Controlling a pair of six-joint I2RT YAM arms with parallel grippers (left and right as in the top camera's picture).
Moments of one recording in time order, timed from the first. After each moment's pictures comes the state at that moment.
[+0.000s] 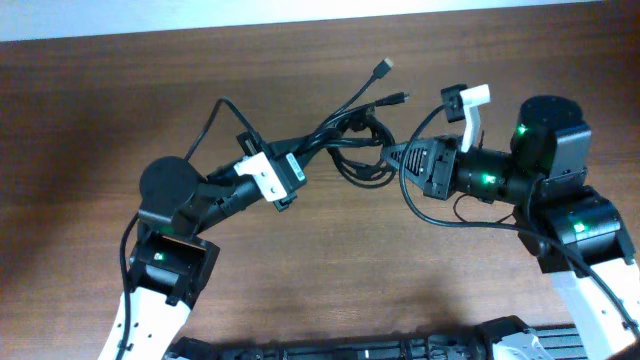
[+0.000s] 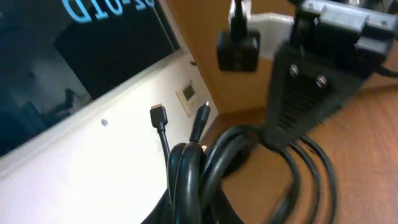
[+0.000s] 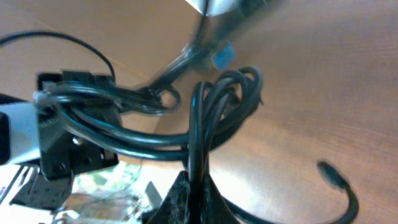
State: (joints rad) left arm -0.37 1.02 0.88 0.21 0.73 0.41; right arm 0.18 1.04 1.15 -0.57 -0.86 0.52
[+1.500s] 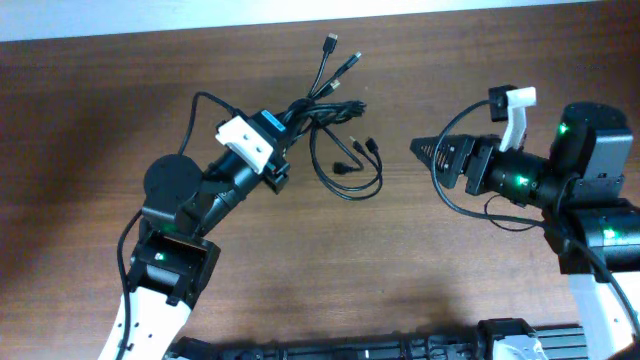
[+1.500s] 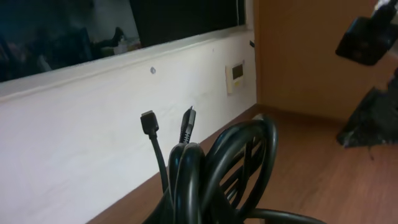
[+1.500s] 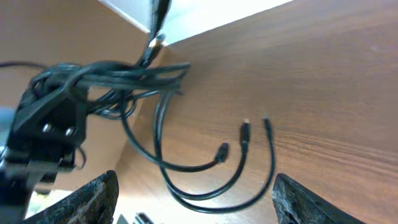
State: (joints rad) left arm -0.37 1.02 0.88 0.18 0.43 0.14; right arm -0.02 1.00 1.15 -0.73 -0.85 0.40
